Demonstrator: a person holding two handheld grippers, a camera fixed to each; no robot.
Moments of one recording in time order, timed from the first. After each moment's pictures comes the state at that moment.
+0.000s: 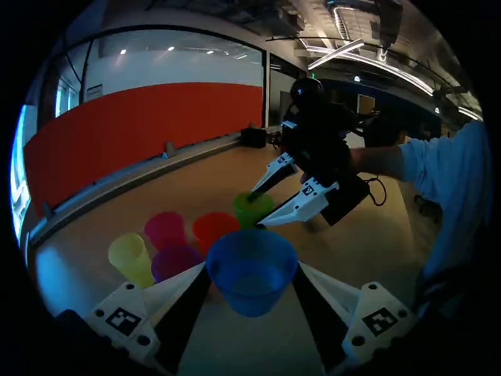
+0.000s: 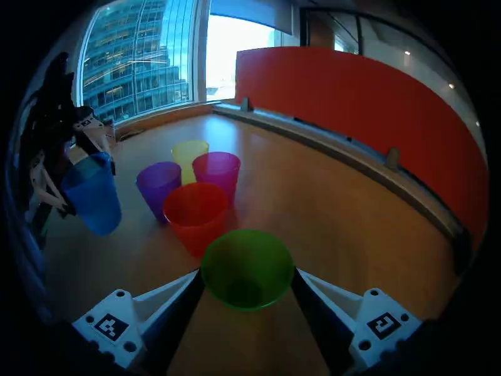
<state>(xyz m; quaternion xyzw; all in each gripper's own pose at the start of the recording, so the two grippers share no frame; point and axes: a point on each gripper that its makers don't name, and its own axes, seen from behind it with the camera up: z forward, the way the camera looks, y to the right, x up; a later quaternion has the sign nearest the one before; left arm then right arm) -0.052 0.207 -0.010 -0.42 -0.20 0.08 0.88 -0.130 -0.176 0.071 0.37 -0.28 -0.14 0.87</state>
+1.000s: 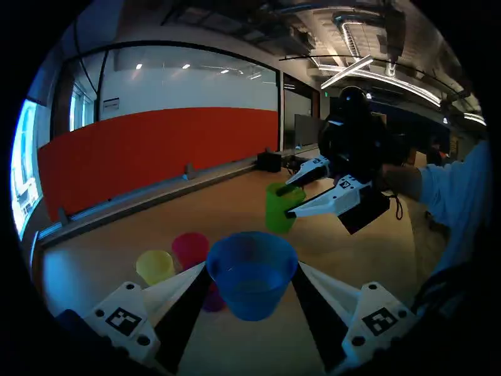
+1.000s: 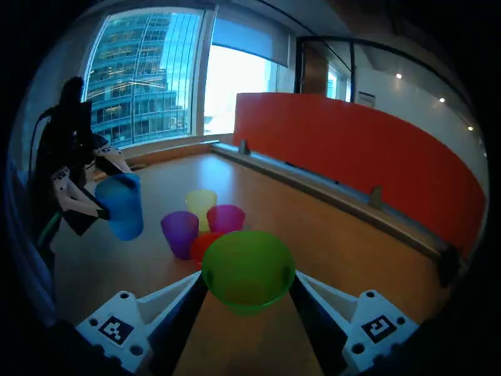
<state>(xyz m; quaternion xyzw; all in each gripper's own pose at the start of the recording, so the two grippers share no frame) -0.004 0.175 0.000 -0.38 -0.15 0.05 0.91 -0.031 -0.180 0.044 0.36 -0.18 -0.12 0.91</state>
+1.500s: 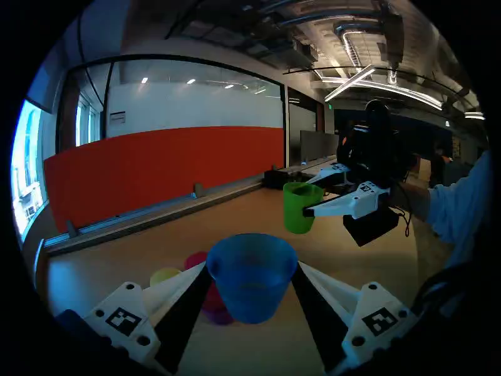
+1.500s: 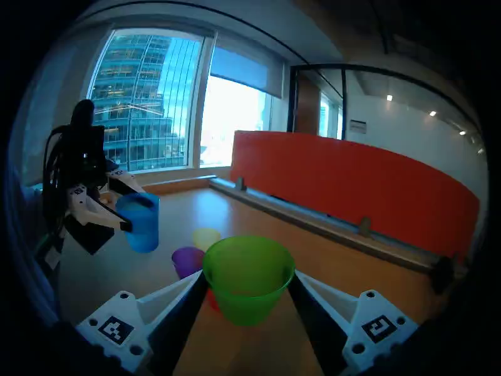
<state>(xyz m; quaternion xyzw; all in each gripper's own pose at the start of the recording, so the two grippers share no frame) 0.029 0.166 0.008 -0.37 -0.11 0.04 0.92 0.027 -0.188 0.027 0.35 -0.09 -0.09 0.93</state>
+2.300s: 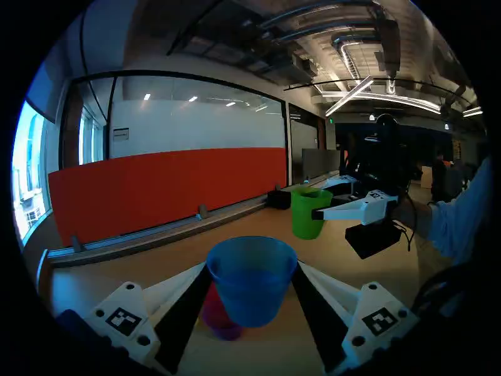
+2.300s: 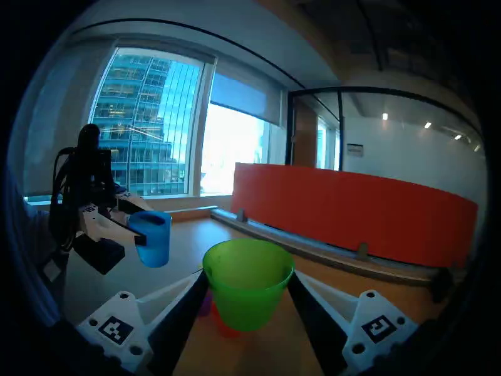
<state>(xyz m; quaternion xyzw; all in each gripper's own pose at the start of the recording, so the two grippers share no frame) 0.067 0.162 0.011 -0.36 -0.06 0.03 0.93 0.073 -0.201 0.017 0.36 -0.03 -0.07 0.93</state>
